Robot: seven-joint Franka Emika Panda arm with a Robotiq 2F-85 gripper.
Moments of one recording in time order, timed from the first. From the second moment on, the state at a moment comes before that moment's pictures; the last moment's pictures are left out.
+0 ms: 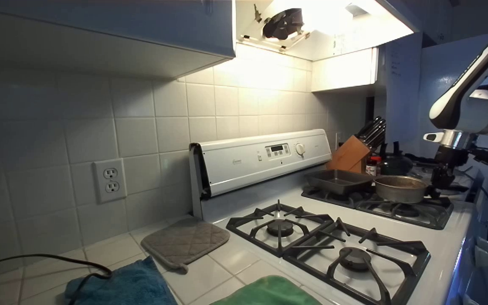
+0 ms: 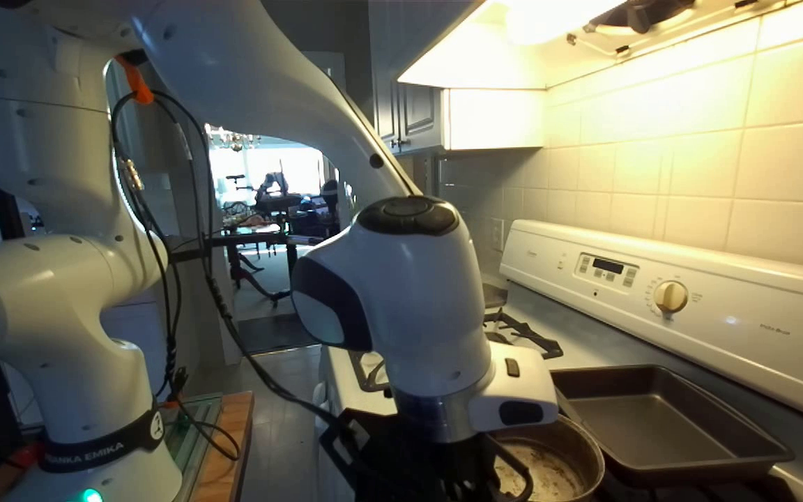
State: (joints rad) arm -0.34 0.10 -0.20 -2.52 0.50 2.72 -1.37
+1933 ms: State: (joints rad) arm -0.34 0.13 -0.18 -2.50 0.69 2.73 -1.36
